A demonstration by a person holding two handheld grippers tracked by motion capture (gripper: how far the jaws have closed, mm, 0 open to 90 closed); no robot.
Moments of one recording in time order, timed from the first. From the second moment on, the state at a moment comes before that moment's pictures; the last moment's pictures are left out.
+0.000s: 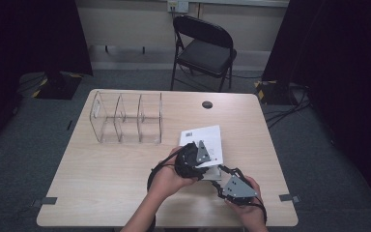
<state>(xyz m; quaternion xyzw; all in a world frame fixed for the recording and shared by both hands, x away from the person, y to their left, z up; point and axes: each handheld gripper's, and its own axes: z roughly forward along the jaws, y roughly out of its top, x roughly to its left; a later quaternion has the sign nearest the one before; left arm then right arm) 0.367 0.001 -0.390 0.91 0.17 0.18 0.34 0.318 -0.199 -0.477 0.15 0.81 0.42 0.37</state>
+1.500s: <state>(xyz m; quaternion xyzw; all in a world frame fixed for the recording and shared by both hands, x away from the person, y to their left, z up) 0.350 0.100 -0.405 0.88 0.21 0.14 0.41 0.313 -0.225 -0.457 0.20 0.84 0.41 0.31</state>
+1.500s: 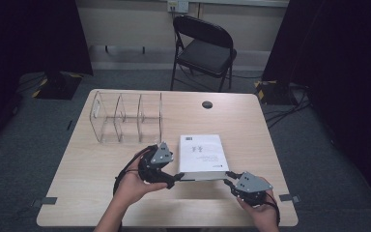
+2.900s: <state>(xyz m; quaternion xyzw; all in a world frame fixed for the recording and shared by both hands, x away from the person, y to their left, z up) 0.344 0.105 -0.495 0.88 0.25 0.13 0.39 0.327 -0.199 -0.499 0.26 0.87 0.40 0.16</state>
